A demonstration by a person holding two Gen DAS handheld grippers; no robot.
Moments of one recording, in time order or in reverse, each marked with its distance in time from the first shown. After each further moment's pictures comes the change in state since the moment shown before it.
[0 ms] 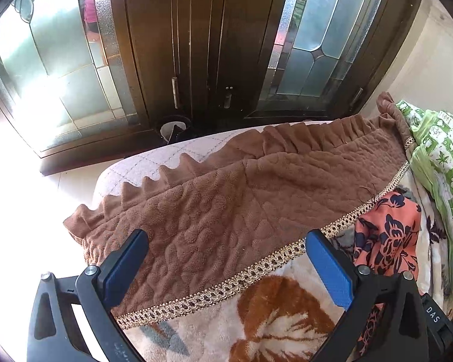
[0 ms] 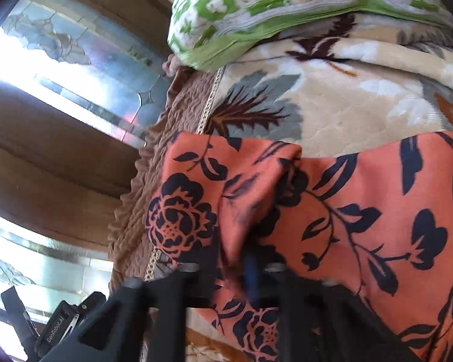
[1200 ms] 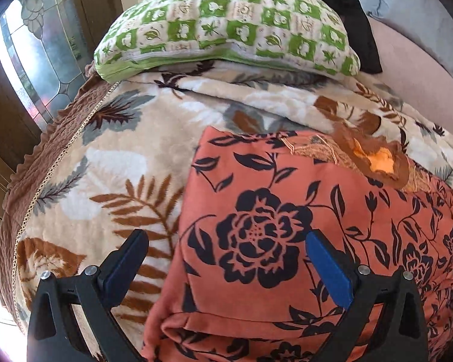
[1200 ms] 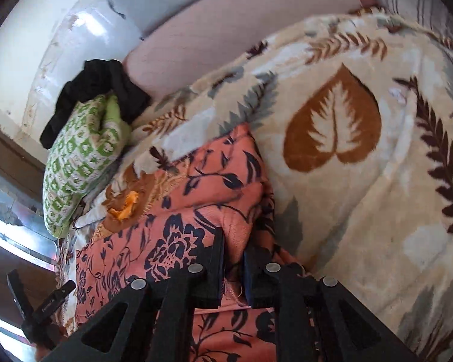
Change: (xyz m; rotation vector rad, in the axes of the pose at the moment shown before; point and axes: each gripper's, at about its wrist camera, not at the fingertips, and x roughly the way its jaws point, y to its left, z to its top) left arm -0.075 -0.235 -0.246 0.925 -0.038 -0.369; right arm -0.364 -0.402 -0.161 0.599 -0.386 -0.311
